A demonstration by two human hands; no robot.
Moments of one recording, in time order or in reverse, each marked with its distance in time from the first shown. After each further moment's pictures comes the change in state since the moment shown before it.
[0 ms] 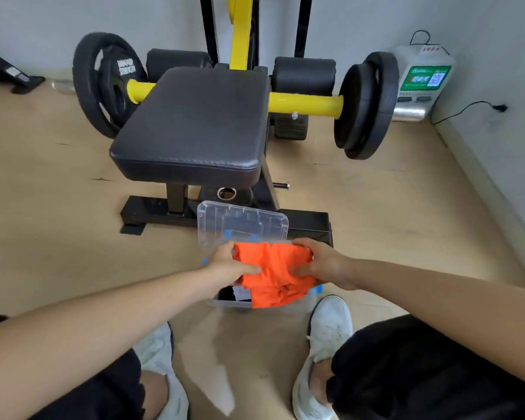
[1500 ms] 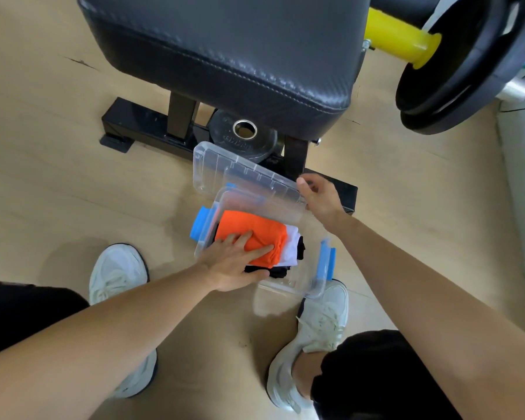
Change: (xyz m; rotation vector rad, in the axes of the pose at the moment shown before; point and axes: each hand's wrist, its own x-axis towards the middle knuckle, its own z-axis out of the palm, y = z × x) left_hand 0.079 -0.122 0.018 1.241 -0.212 0.387; right_hand 0.186 0.021 0.004 -0.191 0.382 -0.185
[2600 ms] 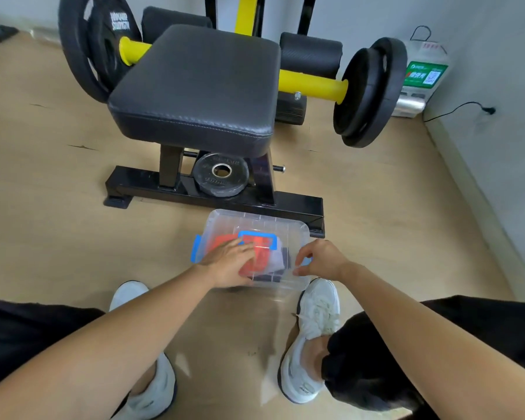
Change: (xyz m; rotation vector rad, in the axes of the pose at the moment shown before) left_hand -0.025 0.014 -0.051 0.026 0.124 0.202; right_hand -0.149 0.024 -0.046 -0.455 -0.248 0.004
